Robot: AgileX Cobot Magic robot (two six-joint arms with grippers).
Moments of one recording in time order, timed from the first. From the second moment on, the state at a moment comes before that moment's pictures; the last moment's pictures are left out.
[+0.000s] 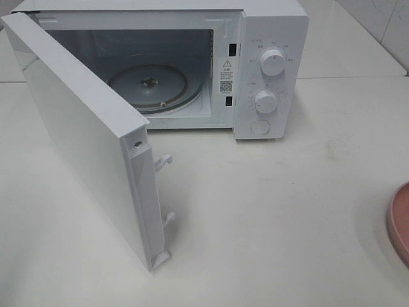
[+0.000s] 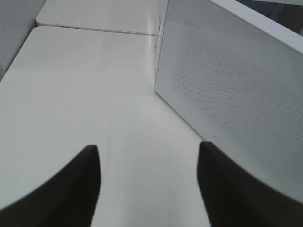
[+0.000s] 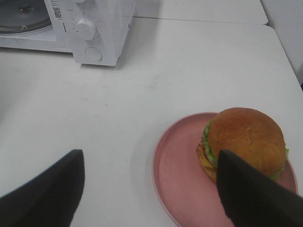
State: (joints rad) left arm -0.01 0.30 -0.55 -0.05 0.81 -0.05; right arm 0.15 0.00 -0.50 -0.06 1.00 0.11
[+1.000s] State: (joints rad) left arm -0.01 0.85 -0.26 -0.06 -0.20 0.03; right arm 0.15 0.00 -0.50 -0.06 1.00 0.11
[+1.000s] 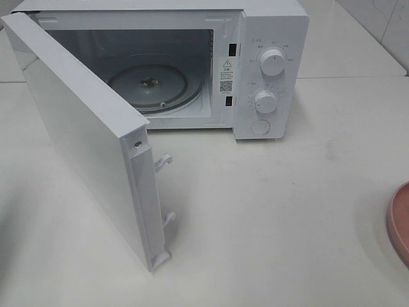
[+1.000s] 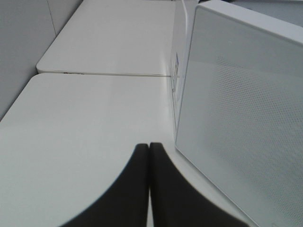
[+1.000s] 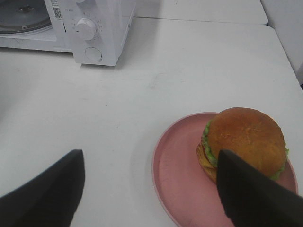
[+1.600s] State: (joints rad) left arm -0.01 1.30 -0.23 0.19 -0.73 -0.13; right arm 0.15 0.00 -0.50 -0.06 1.00 0.11
